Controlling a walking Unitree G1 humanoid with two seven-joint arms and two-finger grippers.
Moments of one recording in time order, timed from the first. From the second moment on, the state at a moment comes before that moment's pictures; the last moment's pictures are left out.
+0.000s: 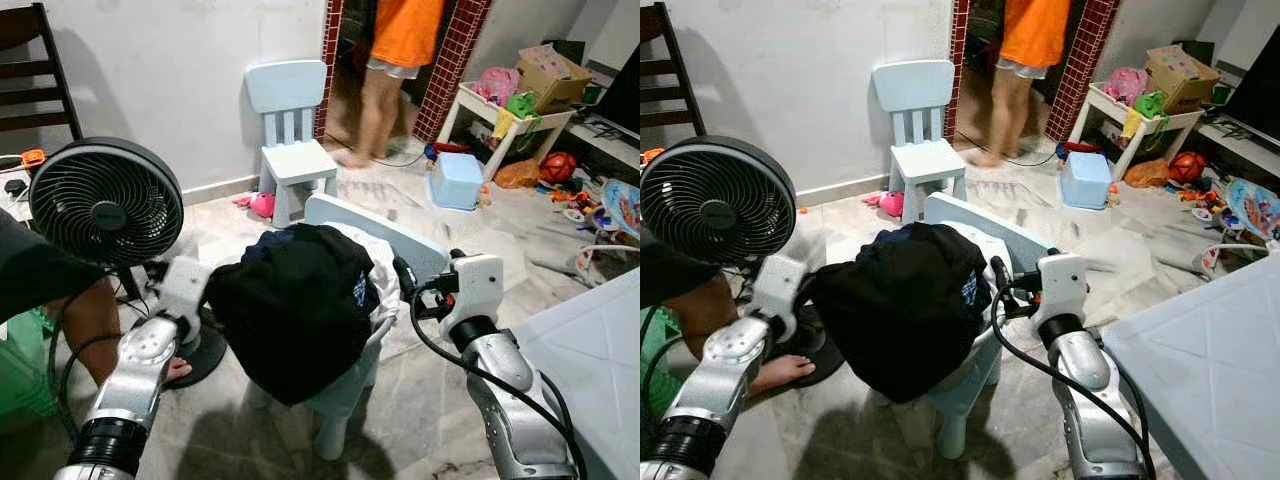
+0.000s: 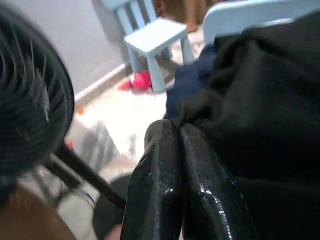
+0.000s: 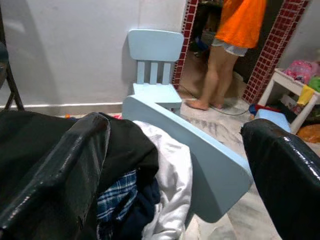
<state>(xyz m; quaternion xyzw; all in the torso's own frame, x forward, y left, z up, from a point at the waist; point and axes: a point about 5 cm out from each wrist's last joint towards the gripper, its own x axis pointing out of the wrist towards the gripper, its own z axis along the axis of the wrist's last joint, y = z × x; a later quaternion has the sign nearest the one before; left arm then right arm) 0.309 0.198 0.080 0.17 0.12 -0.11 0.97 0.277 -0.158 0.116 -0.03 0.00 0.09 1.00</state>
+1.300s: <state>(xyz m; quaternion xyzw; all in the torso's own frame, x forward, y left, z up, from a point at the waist) 0.300 0.186 0.083 0.21 0.13 -0.18 0.95 0.278 -0.159 0.110 -0.03 0.00 0.08 1.00</state>
